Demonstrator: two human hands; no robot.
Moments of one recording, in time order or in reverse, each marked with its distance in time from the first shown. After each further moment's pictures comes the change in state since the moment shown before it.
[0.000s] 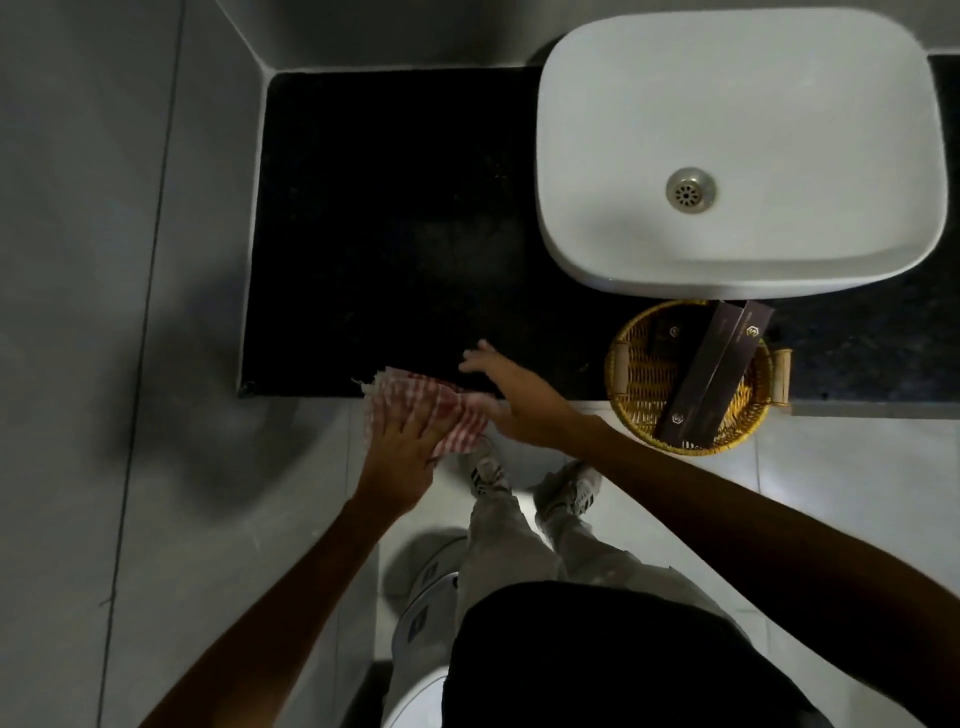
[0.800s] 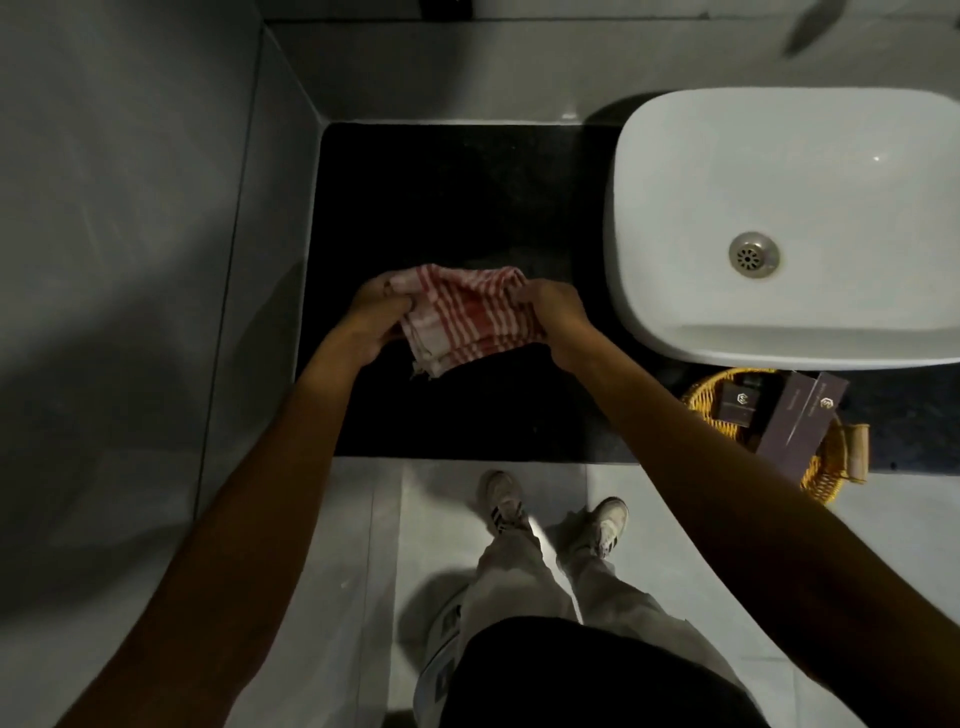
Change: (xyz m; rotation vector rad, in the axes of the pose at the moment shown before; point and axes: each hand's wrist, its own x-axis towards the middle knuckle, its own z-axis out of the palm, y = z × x) left_hand 0.177 -0.153 -0.164 -1.463 -0.017 -0.603; right_hand 0.183 -0.042 -0.081 0.768 0.374 0.692
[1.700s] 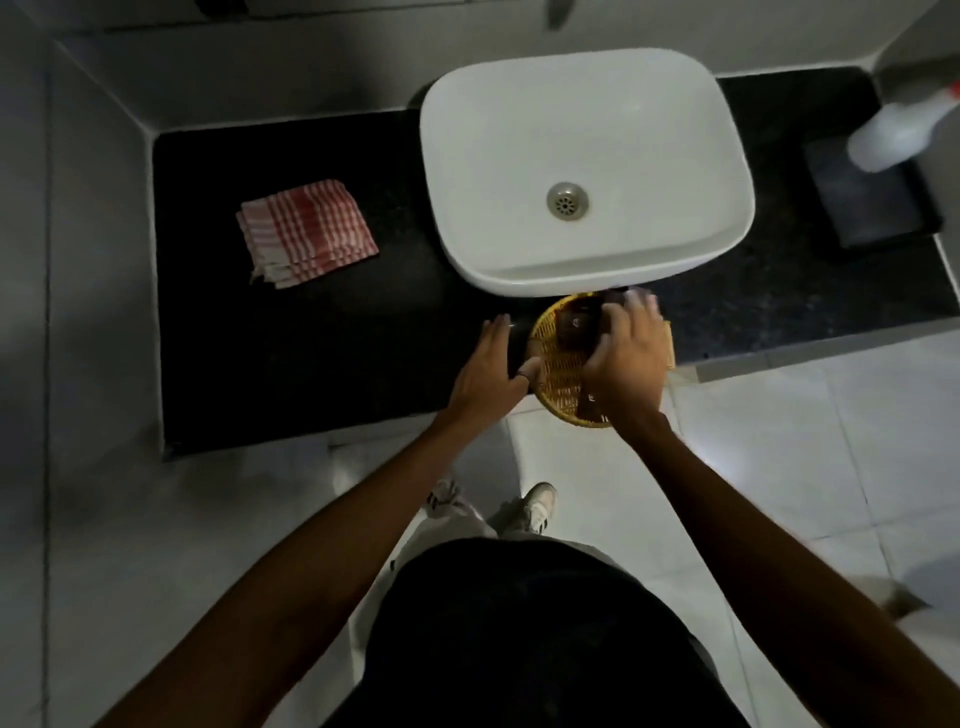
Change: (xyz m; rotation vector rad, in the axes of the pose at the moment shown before) left_hand -0.114 -0.096 0.289 0.758 -0.227 0.413; right_hand -0.149 0.162 -0.223 -0.937 0.903 -0.531
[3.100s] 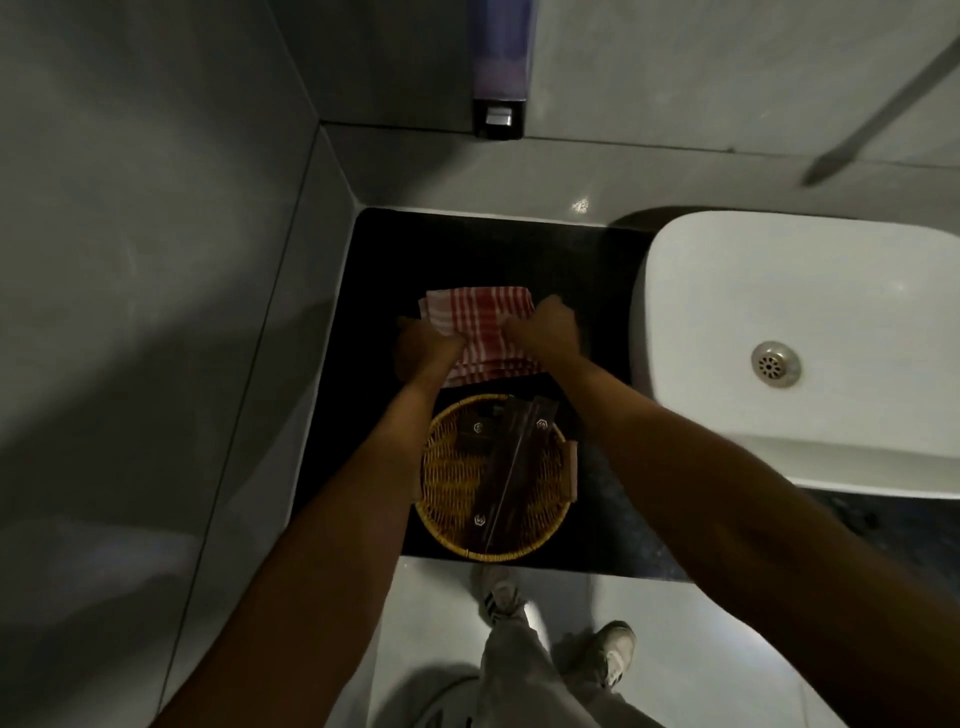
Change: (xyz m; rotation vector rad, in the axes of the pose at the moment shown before) left_hand 0.115 -0.152 -0.276 -0.336 0.594 -0.629; right_hand 0.178 -0.340 0.161 0.468 -0.613 0.096
